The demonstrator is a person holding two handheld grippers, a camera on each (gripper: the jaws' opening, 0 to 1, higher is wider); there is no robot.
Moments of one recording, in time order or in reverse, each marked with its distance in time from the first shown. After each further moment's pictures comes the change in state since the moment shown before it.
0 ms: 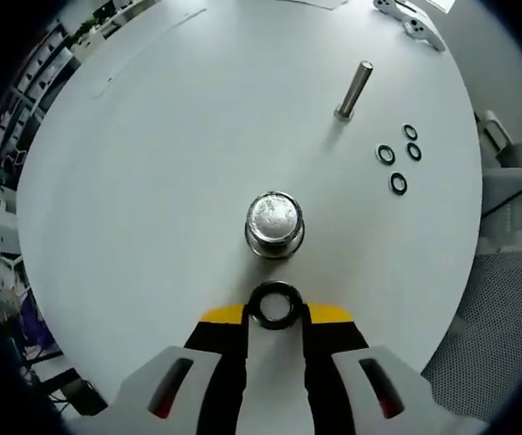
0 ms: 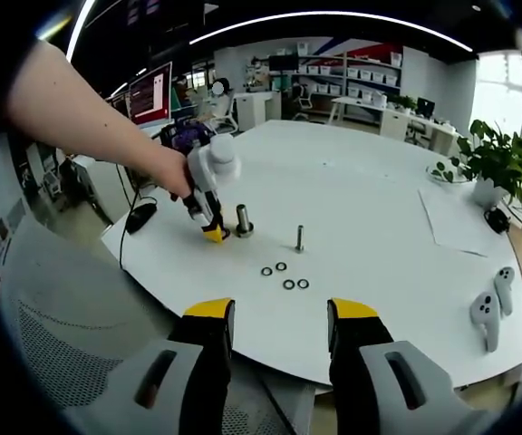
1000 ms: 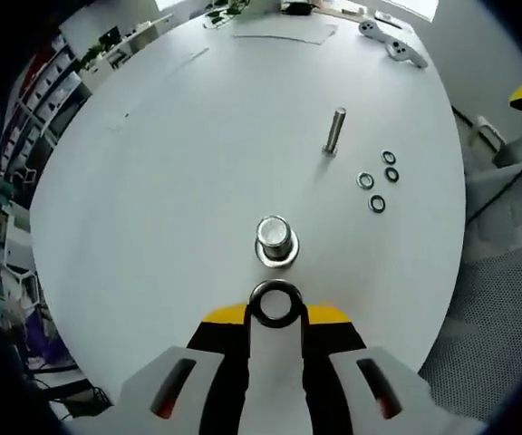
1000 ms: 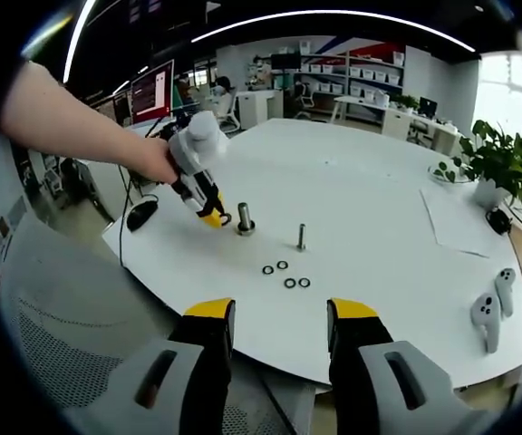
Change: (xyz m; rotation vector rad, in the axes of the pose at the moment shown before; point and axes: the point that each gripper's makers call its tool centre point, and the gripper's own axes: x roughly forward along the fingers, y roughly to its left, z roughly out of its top) left arm -0.042 0.004 0.012 0.053 -0.167 0.050; right arm 0.001 0.001 -0.001 -0.006 0.009 0.007
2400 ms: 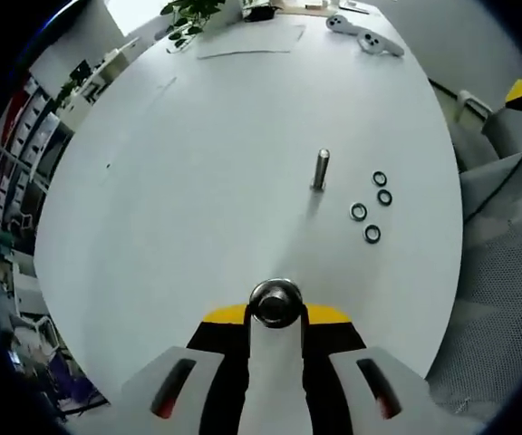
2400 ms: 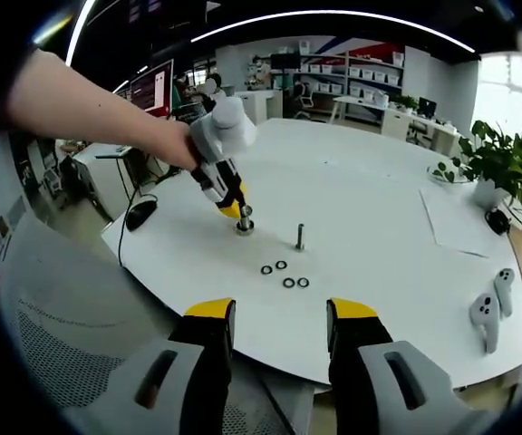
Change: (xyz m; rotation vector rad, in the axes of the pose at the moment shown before) left arm 0.014 0.000 0.046 0.150 0.028 -0.009; right arm 0.000 -0.001 0.000 -0.002 0.002 -0.005
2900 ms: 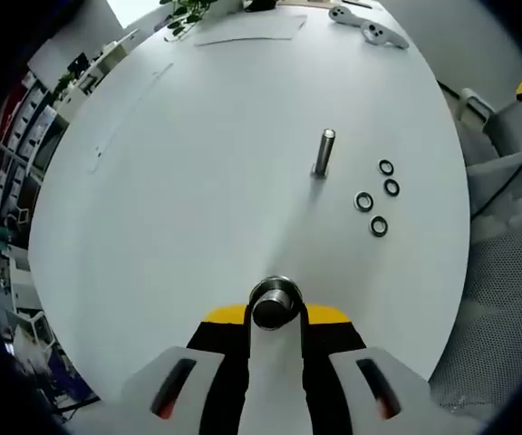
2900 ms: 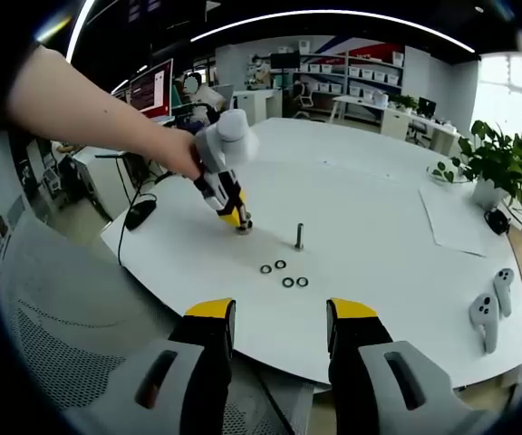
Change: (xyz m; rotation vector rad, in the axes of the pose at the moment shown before) left arm 0.015 -0.006 -0.010 -0.021 0.027 -0.017; right arm 0.000 -0.001 -0.001 -0.001 0.003 -0.004
